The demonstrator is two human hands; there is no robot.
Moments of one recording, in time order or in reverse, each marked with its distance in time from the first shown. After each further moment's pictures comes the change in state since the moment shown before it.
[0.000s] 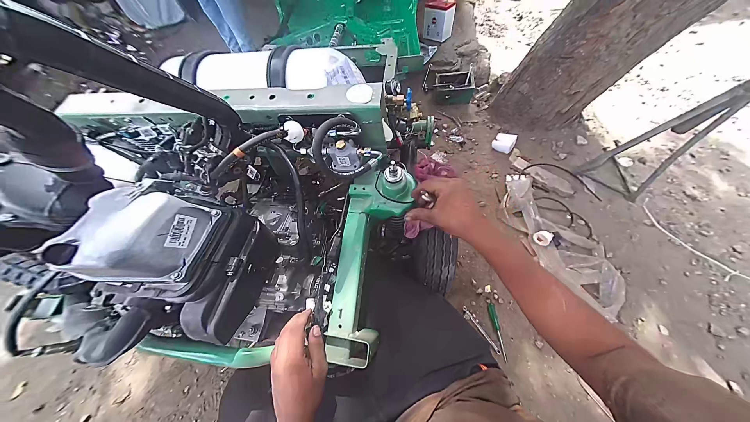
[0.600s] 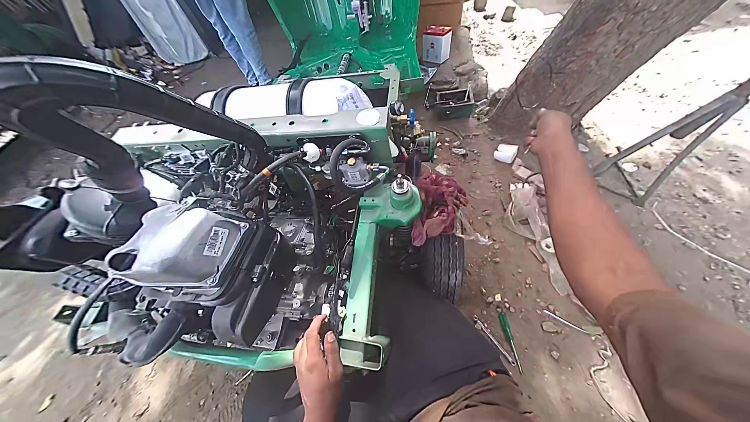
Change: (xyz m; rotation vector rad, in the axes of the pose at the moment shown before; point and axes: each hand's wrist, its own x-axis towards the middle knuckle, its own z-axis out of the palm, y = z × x) left_hand -0.010 -0.012 0.020 -0.072 0.089 -0.055; right_hand 0.091 0.165 -0.140 0.675 0.748 0.851
